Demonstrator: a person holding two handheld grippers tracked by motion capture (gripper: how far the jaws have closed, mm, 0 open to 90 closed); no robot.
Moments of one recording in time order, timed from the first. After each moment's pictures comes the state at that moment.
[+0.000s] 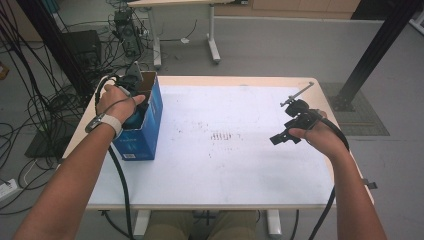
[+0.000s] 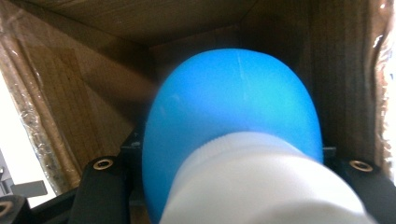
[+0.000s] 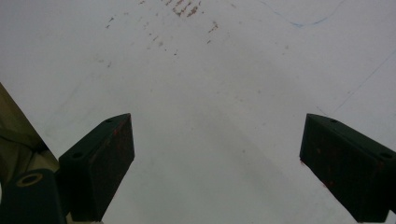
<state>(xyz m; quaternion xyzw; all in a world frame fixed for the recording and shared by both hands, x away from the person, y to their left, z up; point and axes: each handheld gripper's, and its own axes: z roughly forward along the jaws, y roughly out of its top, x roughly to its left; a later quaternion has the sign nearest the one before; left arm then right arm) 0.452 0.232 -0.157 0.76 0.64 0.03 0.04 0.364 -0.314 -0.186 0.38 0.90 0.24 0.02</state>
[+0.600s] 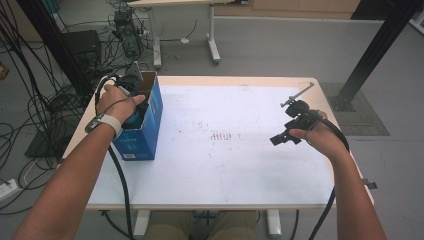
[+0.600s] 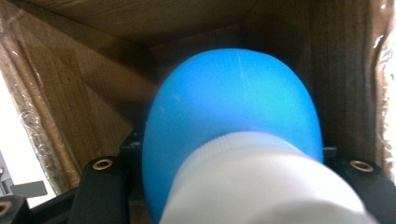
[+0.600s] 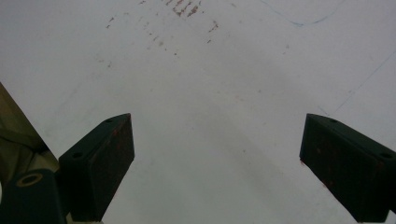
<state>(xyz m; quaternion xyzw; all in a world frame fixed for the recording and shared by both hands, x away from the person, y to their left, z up) 0.452 0.232 -0.157 0.76 0.64 0.03 0.04 0.363 -0.315 -0.187 0.38 0.90 0.24 0.02</state>
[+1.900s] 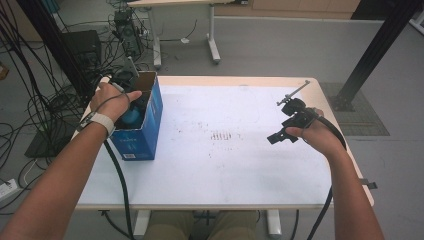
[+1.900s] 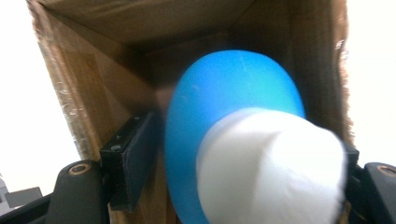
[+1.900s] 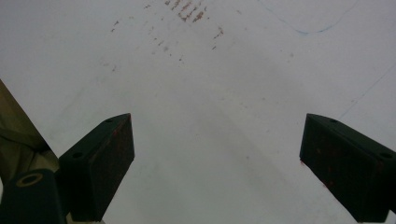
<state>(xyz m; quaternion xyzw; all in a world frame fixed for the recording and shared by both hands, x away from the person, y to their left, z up) 0.446 0.254 -0.140 0.77 0.64 0.01 0.08 0.366 -0.302 -0.181 0.37 0.90 0.23 0.02</state>
